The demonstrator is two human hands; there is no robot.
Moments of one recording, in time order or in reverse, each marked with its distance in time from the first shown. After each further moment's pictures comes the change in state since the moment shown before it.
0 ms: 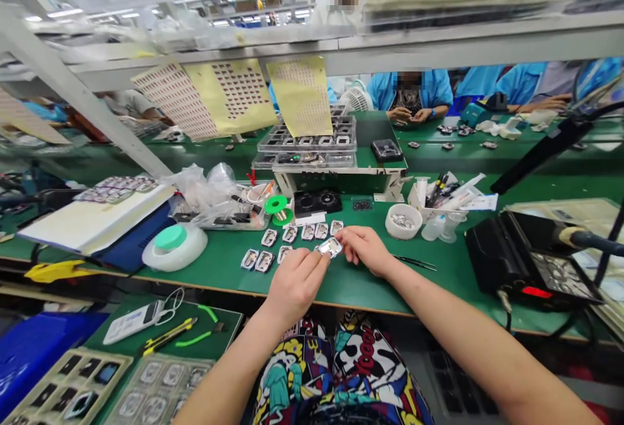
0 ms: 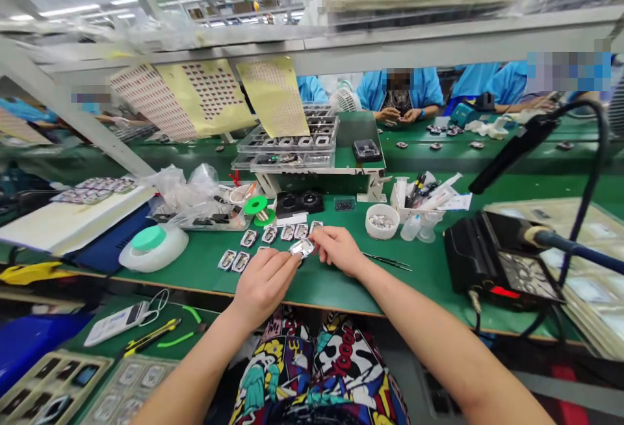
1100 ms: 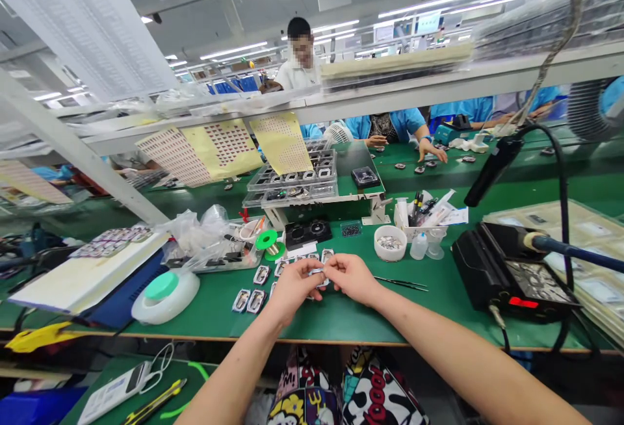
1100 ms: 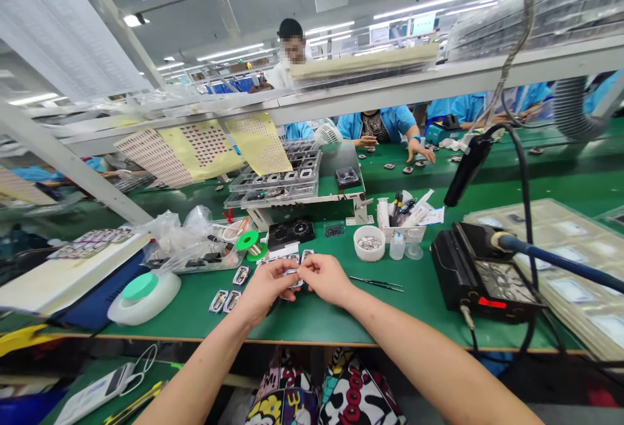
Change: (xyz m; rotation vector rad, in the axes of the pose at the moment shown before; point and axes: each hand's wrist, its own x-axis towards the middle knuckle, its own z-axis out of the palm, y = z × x) left_hand 0.057 -0.016 0.028 -1.231 -0.260 -1.096; right_hand 0.000 0.012 0.006 0.007 0.073 -0.057
